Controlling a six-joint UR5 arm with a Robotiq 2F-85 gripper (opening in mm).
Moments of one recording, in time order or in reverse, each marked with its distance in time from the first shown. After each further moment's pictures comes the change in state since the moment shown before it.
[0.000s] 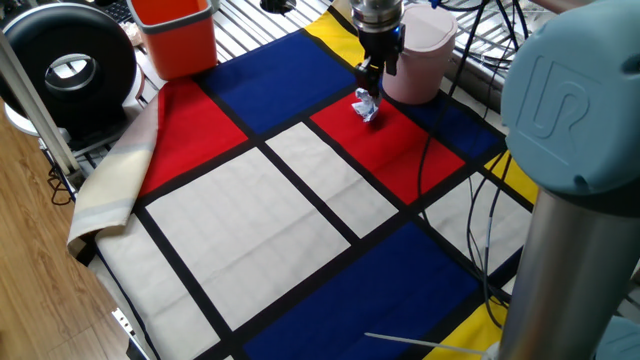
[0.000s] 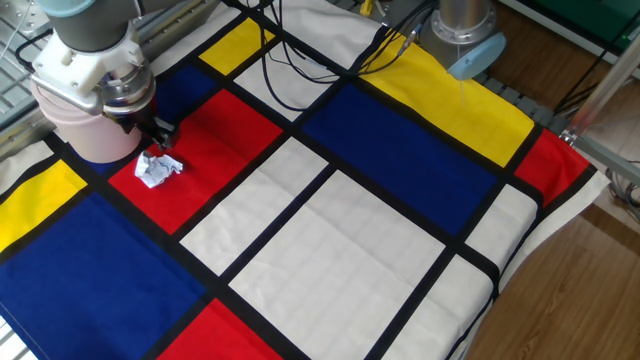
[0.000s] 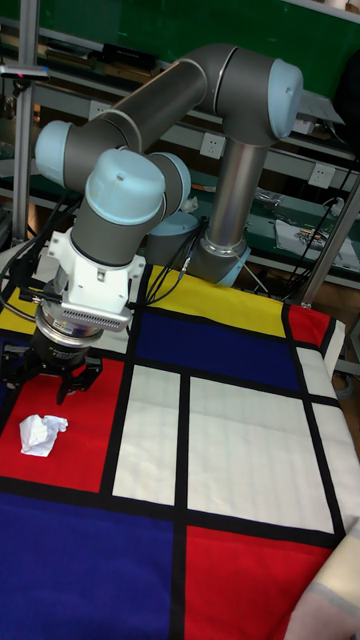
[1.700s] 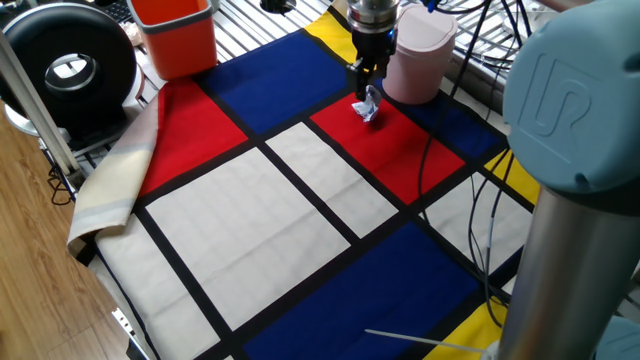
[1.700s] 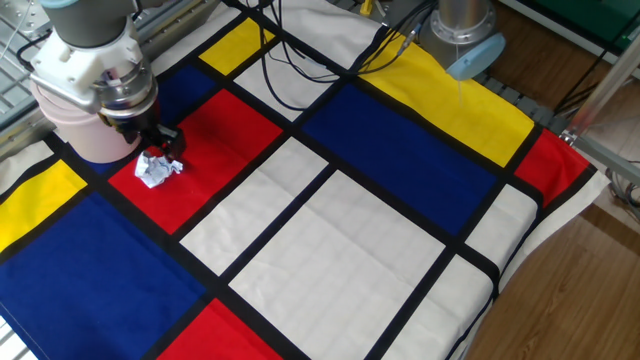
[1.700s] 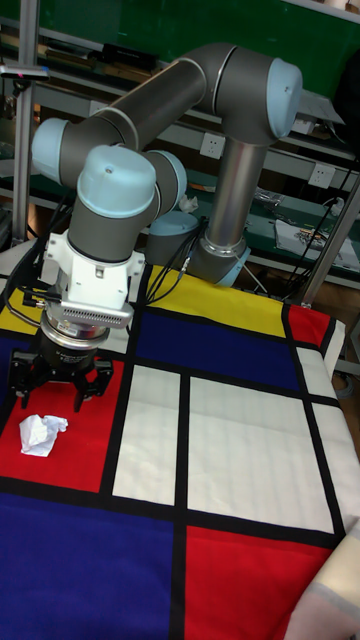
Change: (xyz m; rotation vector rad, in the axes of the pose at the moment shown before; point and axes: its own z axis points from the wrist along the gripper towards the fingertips) arm -0.022 0.019 -0.001 -0.073 -0.082 0.023
